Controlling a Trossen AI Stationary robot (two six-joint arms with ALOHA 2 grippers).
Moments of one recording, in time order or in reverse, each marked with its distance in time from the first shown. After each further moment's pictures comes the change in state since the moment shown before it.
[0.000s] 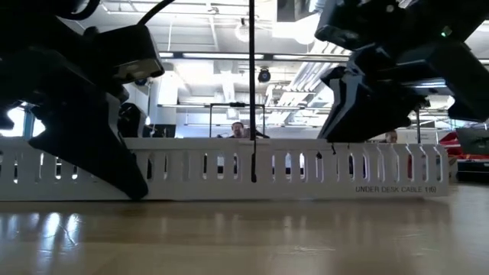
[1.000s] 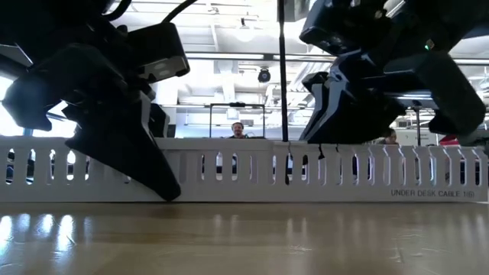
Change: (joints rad) left arm 0.040 0.085 0.079 0.031 0.031 0.057; right arm -0.028 0.061 0.001 0.152 -0.057 -0.122
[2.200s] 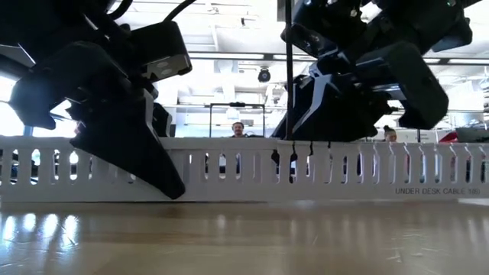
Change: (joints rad) left arm 0.004 0.002 0.003 0.000 -0.002 -0.007; right arm -0.050 0.006 0.000 0.110 -0.103 -0.052
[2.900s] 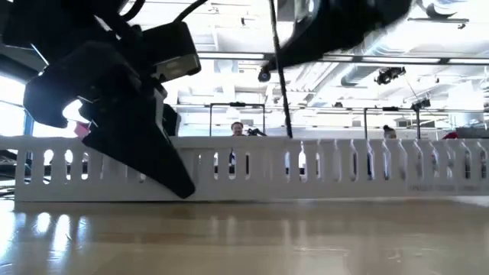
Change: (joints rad) left arm -0.008 0.003 0.002 -0.028 0.051 0.011; right arm 0.001 -0.211 0.013 -0.131 0.099 -0.020
